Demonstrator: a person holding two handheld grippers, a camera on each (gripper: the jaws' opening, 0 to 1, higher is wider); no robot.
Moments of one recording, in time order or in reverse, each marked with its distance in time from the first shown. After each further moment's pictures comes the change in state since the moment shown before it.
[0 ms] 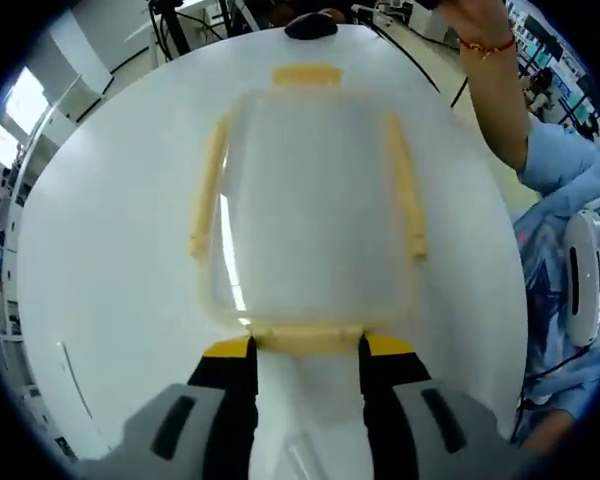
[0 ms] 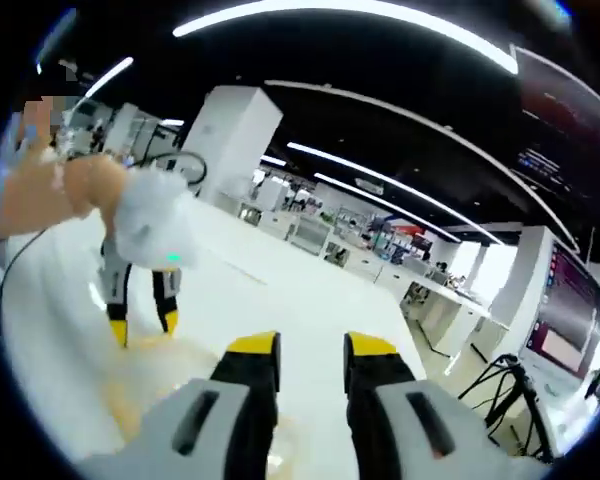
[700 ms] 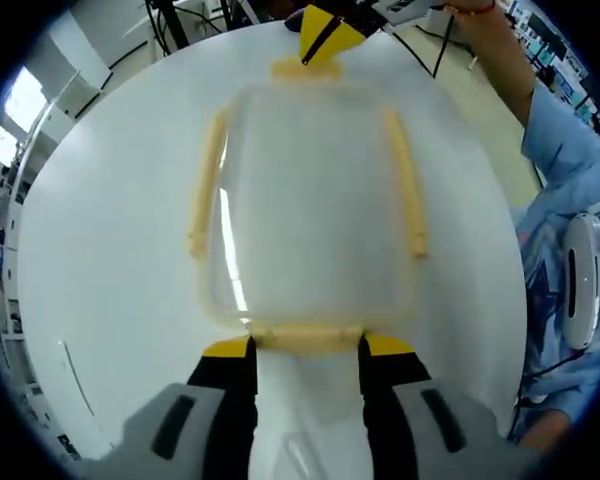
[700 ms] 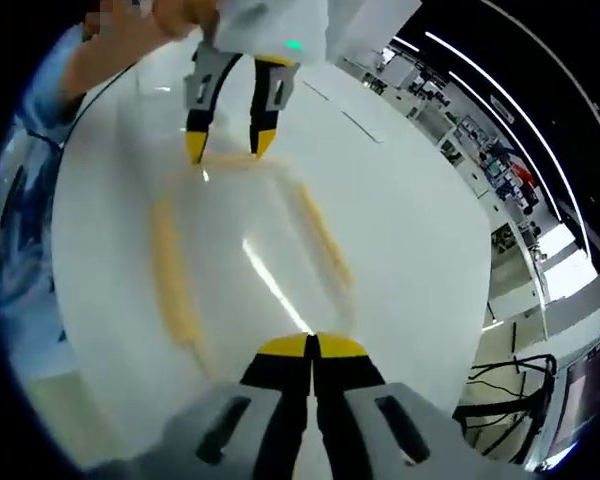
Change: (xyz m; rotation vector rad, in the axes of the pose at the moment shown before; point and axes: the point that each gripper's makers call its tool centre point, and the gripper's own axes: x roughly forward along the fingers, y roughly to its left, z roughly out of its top) left arm 0.001 0.000 0.000 -0.003 0.035 0.002; right arm -0.014 0.039 -0.097 -0.191 0.472 0.370
